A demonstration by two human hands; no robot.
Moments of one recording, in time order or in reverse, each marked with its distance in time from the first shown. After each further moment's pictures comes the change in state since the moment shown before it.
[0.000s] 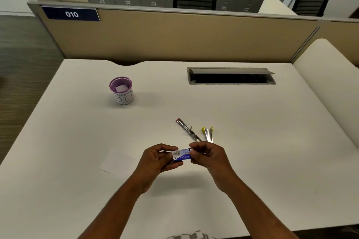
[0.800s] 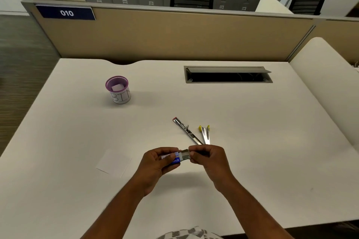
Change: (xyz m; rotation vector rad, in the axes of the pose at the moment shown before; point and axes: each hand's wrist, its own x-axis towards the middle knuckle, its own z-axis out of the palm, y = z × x) left_hand 0.004 -0.015 0.010 -0.036 0.043 -0.007; right_hand -0.007 -0.002 -0.004 -0.063 0.096 0.002
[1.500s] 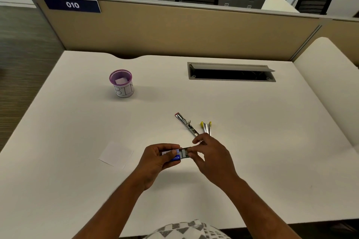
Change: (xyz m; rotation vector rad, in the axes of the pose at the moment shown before) left_hand -0.009 -0.002 -0.001 0.083 0.051 -0.013; right_hand -0.014 -0.006 -0.007 -1.083 -0.027 -0.635
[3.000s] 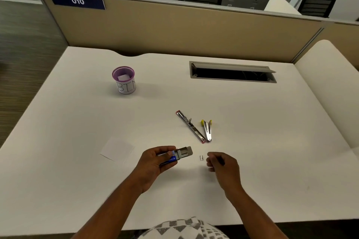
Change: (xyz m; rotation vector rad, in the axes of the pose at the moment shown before) left_hand -0.015 -0.010 -0.006 -0.167 0.041 -0.094; right_hand -0.042 0.046 0.038 0.776 0.151 0.788
